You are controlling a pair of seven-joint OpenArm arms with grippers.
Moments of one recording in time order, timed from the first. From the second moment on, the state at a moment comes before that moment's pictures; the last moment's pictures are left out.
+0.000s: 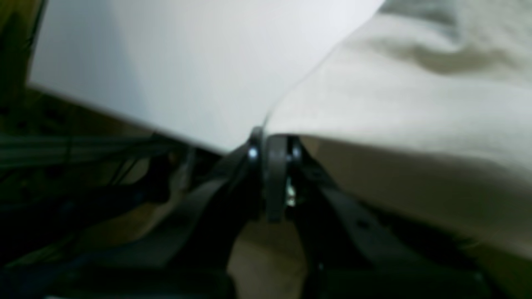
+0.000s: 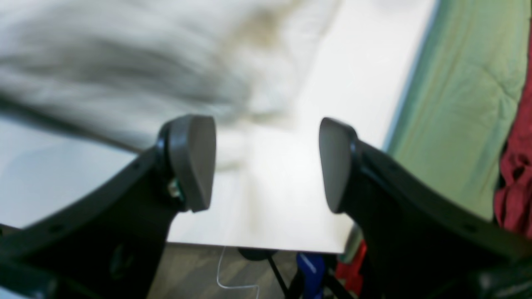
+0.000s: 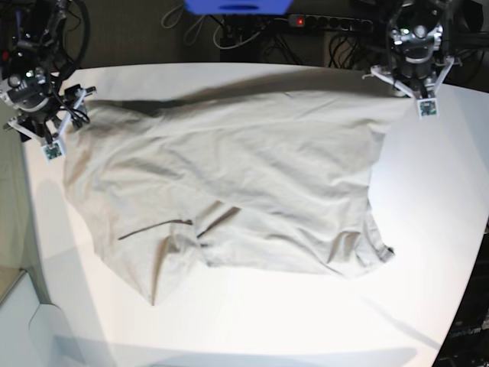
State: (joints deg) left arm 36.4 -32.3 8.7 115.6 -12.7 39.1 42.9; right arm -17.4 9.2 29.6 109.0 -1.2 39.3 -54.3
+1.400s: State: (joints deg) left arm 27.2 -19.4 -9.9 114.3 -3.0 39.2 38.1; right arm -17.2 9.3 25.1 109.2 -1.1 39.3 -54.2
